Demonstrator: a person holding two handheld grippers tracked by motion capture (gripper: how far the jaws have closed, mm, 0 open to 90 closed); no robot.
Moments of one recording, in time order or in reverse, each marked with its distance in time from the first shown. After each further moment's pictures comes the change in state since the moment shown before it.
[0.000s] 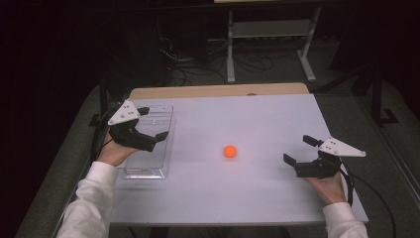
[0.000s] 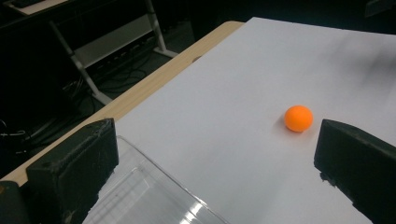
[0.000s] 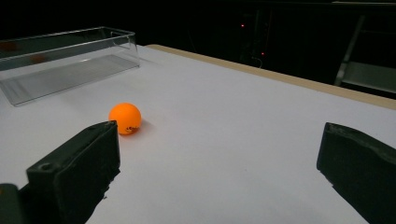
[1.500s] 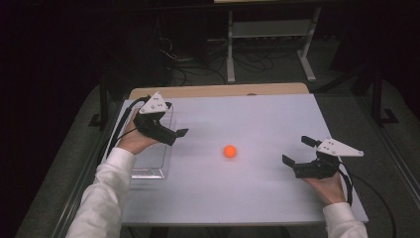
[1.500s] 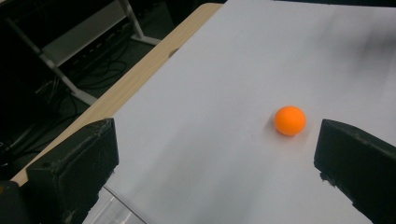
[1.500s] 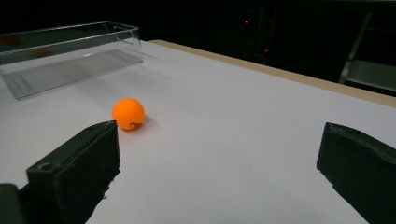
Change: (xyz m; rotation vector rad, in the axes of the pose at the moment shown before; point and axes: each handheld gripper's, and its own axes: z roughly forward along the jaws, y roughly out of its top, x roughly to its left) left arm -0.010 0.029 0.051 0.095 -0.082 0.089; right arm 0.002 0.000 0.002 0.016 0.013 -0.013
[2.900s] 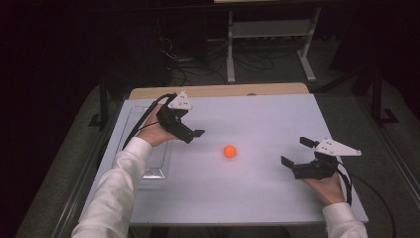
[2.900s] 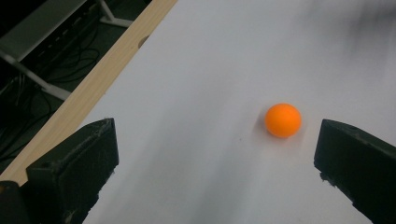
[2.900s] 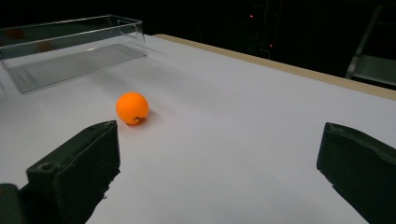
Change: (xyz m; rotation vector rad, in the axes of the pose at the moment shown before) left arm -0.006 0.023 0.052 0.104 -0.099 0.082; right arm 0.001 -0.001 0.003 0.022 0.015 0.002
